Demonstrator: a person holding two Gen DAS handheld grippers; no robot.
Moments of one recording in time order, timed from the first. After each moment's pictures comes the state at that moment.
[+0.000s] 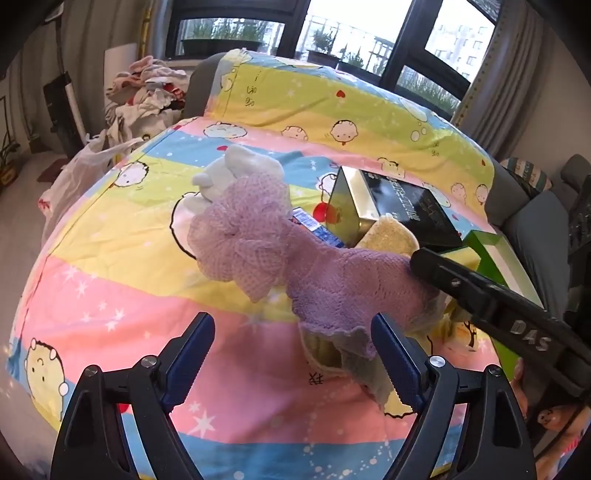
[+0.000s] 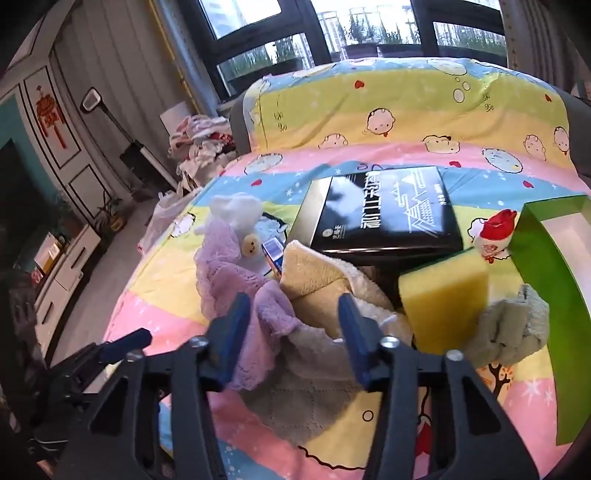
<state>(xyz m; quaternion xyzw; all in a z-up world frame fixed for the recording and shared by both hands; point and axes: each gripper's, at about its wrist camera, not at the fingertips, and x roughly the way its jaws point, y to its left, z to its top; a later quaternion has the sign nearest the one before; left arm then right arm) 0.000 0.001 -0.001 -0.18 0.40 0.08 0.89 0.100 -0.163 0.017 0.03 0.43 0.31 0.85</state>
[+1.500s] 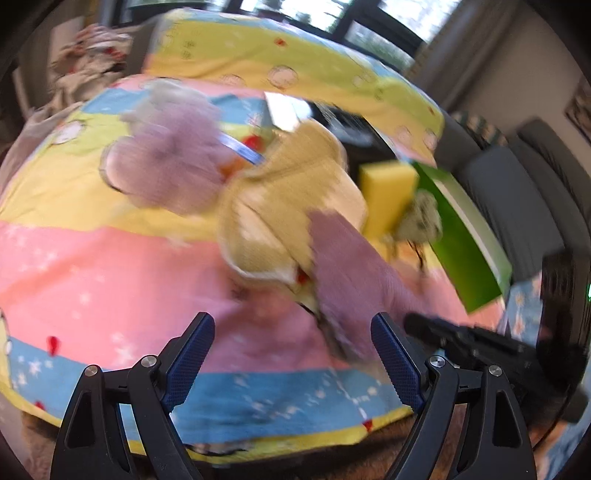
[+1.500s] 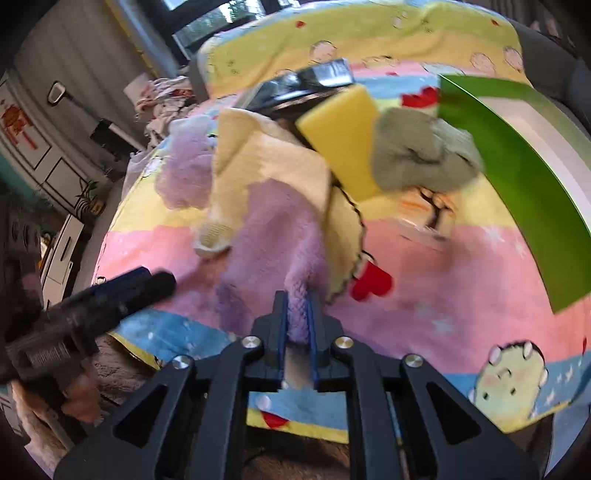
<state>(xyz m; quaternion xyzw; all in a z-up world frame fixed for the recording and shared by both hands) -0.020 -0.056 -0.030 -0.18 0.47 -0.05 0.87 0.037 -0.243 -0.031 0.06 0.53 0.25 0.81</state>
